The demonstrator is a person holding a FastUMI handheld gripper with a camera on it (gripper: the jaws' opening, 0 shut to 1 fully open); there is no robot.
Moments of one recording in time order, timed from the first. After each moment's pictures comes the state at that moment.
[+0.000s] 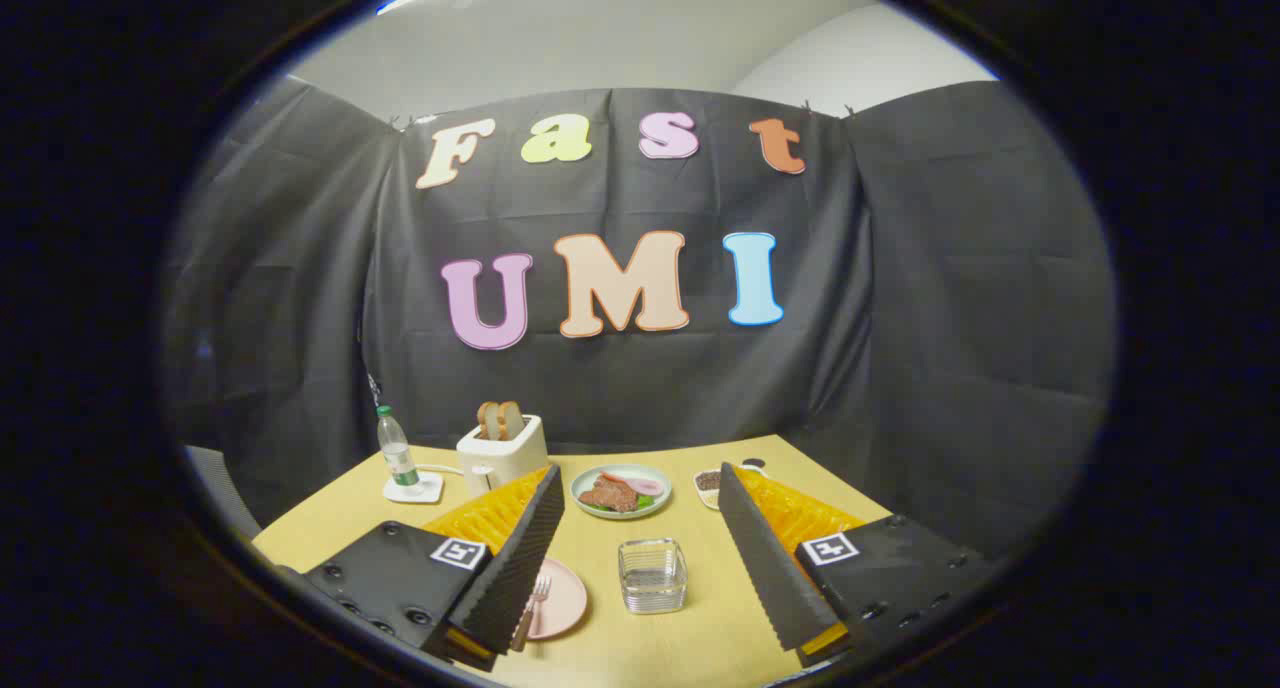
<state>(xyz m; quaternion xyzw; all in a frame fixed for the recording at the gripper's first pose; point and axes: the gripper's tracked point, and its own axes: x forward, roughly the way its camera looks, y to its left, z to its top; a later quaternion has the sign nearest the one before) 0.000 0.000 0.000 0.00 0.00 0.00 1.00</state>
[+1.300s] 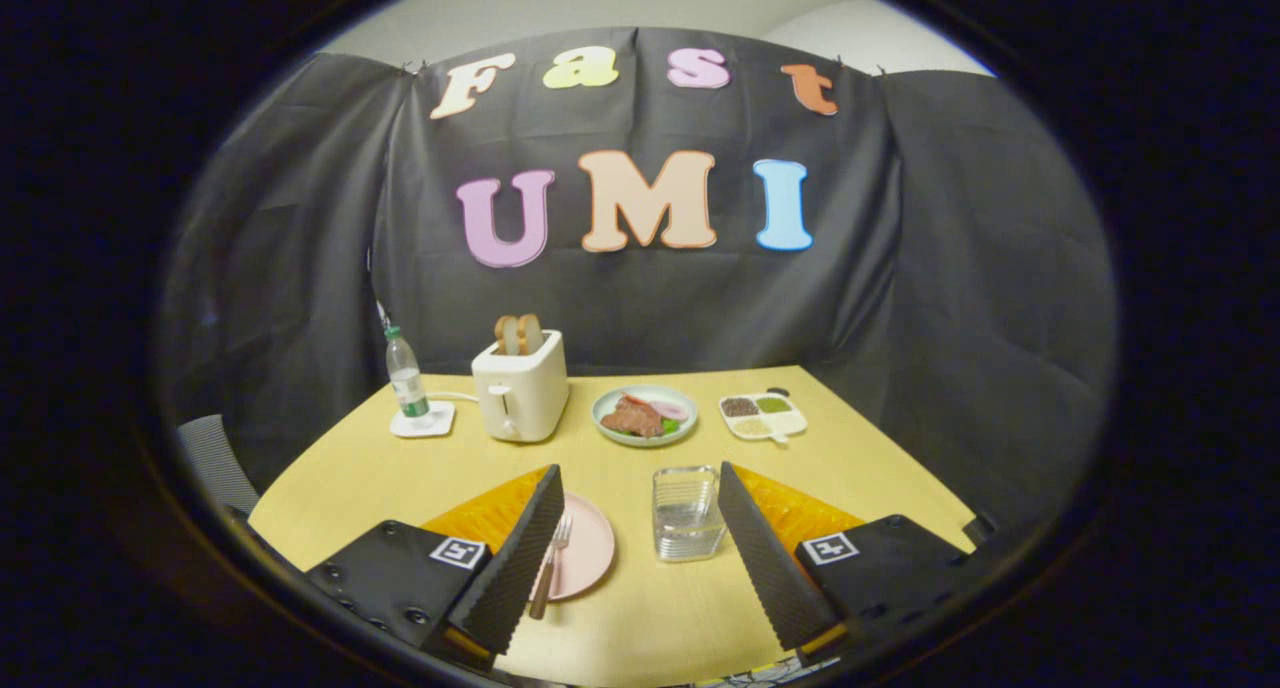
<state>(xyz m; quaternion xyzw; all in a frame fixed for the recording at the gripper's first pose) 0.005 0.047 -0.103 -0.02 0.13 0.02 0.99</state>
